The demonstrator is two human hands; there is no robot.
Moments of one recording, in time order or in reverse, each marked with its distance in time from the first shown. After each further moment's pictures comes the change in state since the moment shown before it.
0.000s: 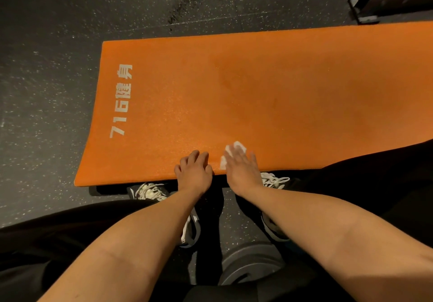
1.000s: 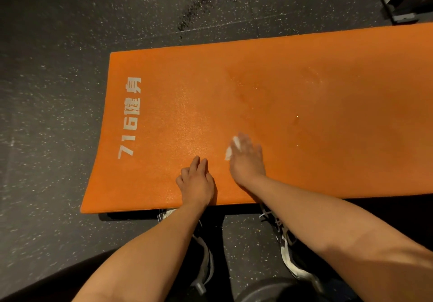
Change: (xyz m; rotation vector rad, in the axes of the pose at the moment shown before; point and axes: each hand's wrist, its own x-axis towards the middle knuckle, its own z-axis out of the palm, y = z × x) left_hand 0.065 -0.022 -0.012 0.005 0.086 -0.113; right_hand 0.117 -0.020 -0.019 -0.017 0.003 0.020
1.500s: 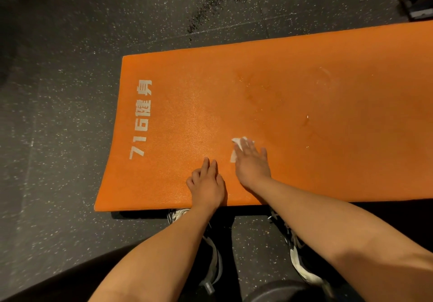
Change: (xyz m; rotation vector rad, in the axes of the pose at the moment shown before) left_hand -0.007 0.001 -0.003 -0.016 -0.057 0.011; right_hand 0.000 -0.009 0.001 0.035 -0.046 -0.037
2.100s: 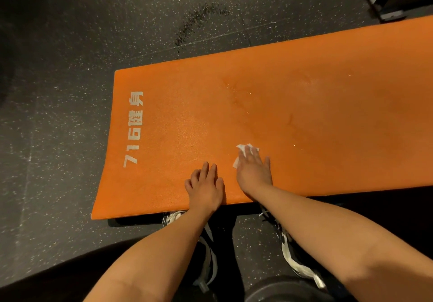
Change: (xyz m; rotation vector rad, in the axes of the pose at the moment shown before) left_hand -0.015 0.017 0.000 0.075 -0.061 0.103; right_hand -0.035 0.022 -0.011 0.053 -0.056 0.143
